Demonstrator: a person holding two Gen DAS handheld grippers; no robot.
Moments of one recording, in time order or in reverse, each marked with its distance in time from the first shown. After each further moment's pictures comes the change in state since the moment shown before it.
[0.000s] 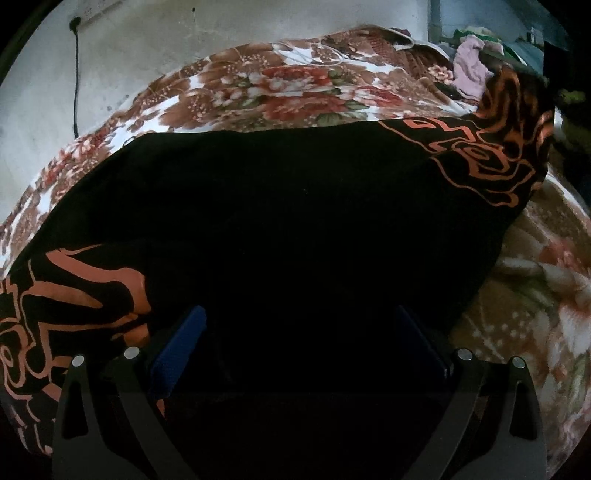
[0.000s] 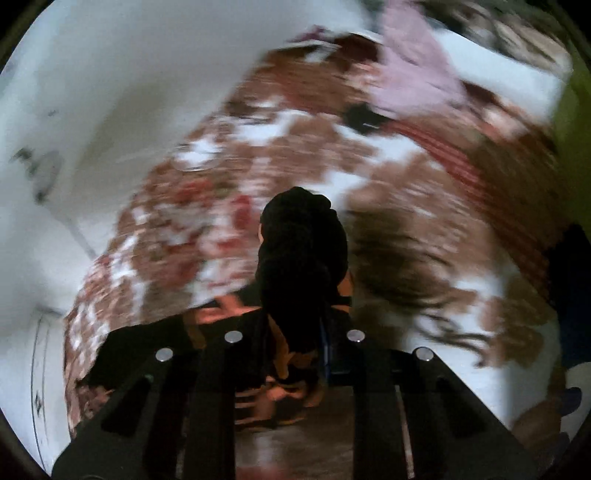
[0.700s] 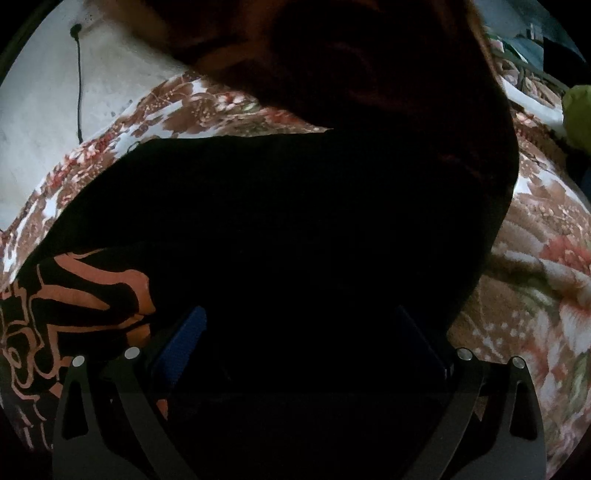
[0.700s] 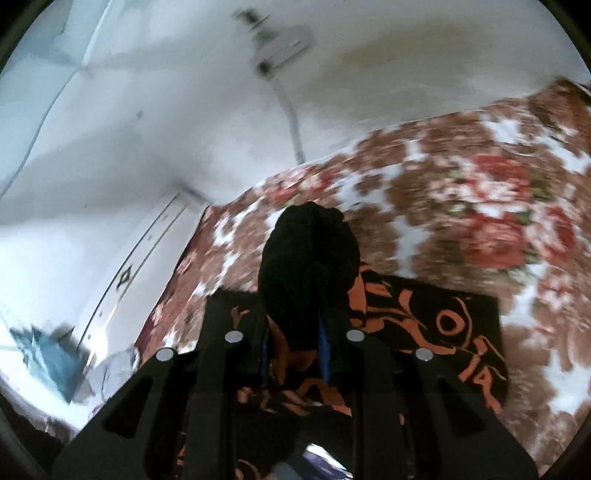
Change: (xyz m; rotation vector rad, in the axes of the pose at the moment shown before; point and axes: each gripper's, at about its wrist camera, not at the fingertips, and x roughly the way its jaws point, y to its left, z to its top) left arm -0.008 -0.003 0.001 0.017 -0.005 0.026; right arm 0.007 0.372 -0.092 -0.465 0.213 0.540
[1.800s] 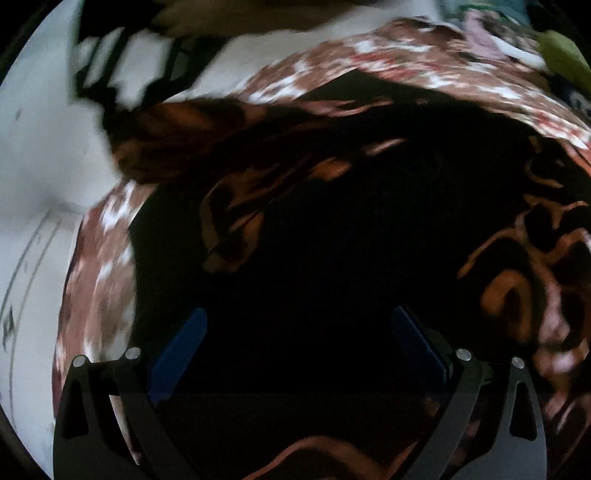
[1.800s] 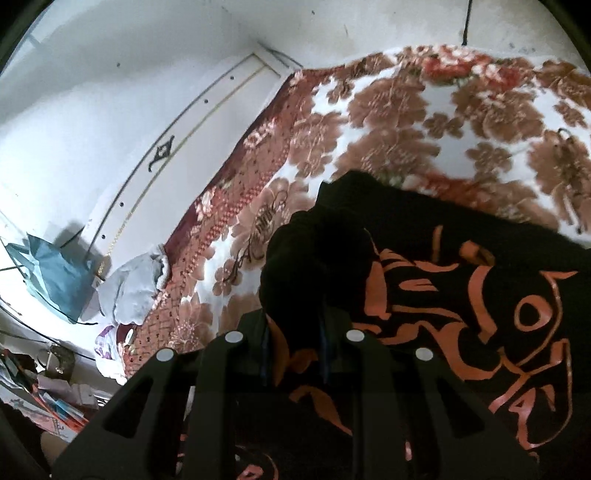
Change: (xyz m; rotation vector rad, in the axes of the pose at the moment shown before) left arm -0.187 0.210 -0.192 0.084 0.042 0.235; right arm 0.272 0.233 -0.109 -0.188 0.422 0.150
